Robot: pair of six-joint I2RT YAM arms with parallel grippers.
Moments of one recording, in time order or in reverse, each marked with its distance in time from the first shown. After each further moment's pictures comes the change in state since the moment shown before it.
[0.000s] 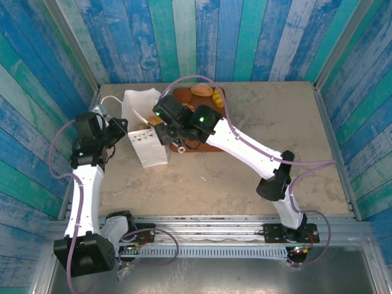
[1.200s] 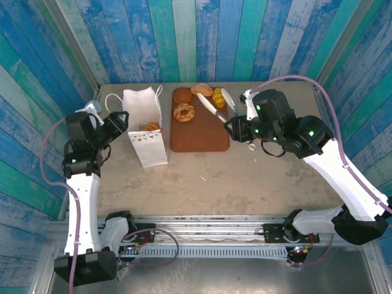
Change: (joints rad) left arm 0.000 -0.092 0.108 -0.102 0.018 0.024; right arm -0.317 -0.813 -0.737 0.090 -0.163 -0.041
